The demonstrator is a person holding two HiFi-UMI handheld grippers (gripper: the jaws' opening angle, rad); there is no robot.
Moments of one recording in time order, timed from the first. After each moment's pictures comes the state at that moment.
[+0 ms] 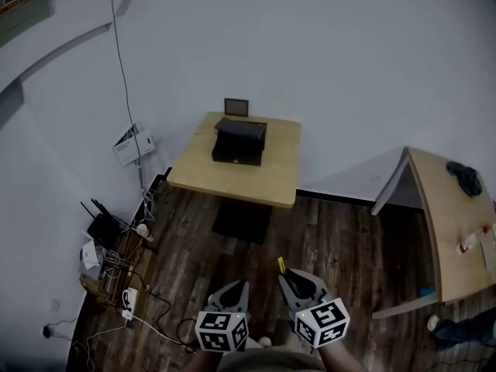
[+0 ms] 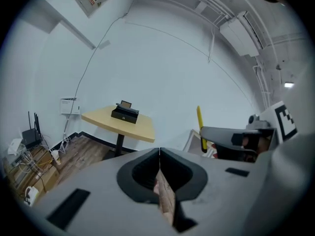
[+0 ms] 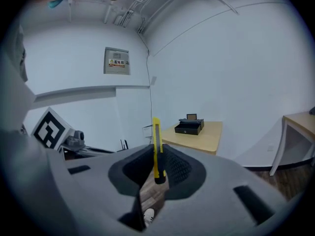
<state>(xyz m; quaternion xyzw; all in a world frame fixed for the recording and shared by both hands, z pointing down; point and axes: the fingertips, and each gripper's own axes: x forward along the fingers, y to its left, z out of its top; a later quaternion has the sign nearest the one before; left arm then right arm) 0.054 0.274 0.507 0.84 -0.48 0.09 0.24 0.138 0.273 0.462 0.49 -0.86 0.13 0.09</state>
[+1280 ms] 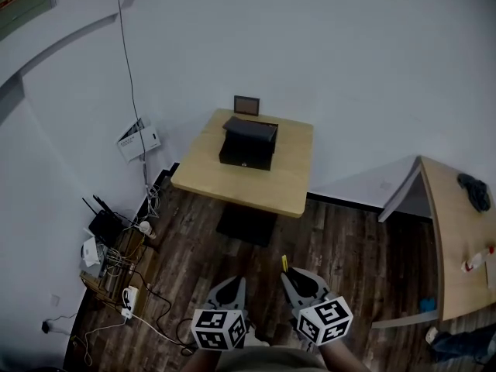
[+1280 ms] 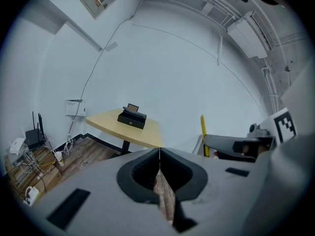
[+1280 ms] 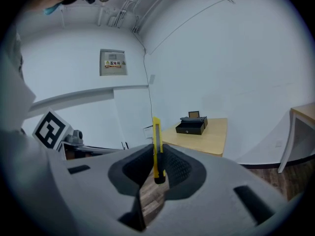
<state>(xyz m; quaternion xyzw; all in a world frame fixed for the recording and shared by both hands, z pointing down) 0.032 0.213 0.502 0.81 -0.52 0.07 0.25 0.132 0.211 0.470 0.47 -0.86 0.16 0.07</state>
